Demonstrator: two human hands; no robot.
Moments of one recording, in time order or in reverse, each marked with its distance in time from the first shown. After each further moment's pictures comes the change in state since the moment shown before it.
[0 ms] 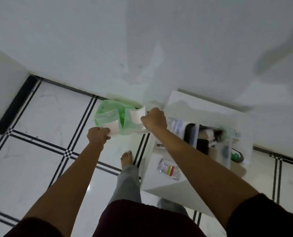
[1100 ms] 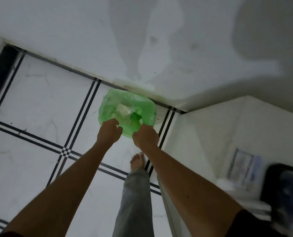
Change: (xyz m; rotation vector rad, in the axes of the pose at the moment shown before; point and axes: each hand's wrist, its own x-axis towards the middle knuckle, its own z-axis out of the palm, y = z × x) left_hand 0.270 -0.035 0.054 0.797 -0.167 0.297; right_hand 0.174 -0.014 0.241 -0.369 -0.217 0.063
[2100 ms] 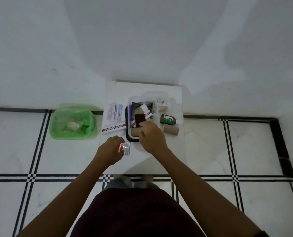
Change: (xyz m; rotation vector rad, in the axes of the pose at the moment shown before) left_hand -0.434 0.169 0.086 0.426 -0.159 0.746; right_hand -0.355 0.330 -0.176 0.219 0.535 -0.279
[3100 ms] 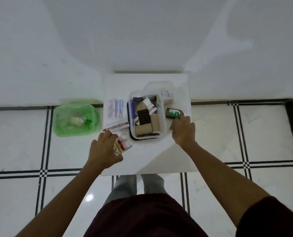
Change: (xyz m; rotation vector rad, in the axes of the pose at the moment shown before) left_hand 0.014 -0.030 -0.010 0.278 0.005 0.033; right_hand 0.036 0.125 0.010 -0.572 -0.073 0.248
